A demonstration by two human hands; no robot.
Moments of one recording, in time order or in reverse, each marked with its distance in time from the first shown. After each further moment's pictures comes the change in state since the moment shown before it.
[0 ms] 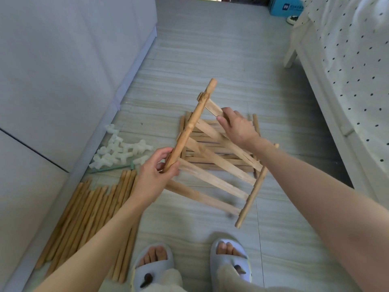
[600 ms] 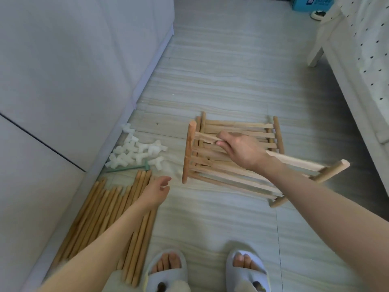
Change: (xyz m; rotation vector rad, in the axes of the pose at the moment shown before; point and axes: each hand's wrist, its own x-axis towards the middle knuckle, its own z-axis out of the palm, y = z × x) left_hand 0.016 -0.097 -0.041 0.502 -0.208 -0.475; right_hand -0.008 -0.023 0.034 -0.259 -0.134 -0.314
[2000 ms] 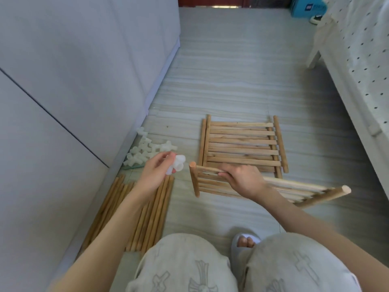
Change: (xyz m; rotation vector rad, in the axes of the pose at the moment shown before) left_hand -0.117 0.091 -0.054 -0.471 0.199 0.159; right_hand -0.088 -0.043 0.025 0.002 -0.066 0.032
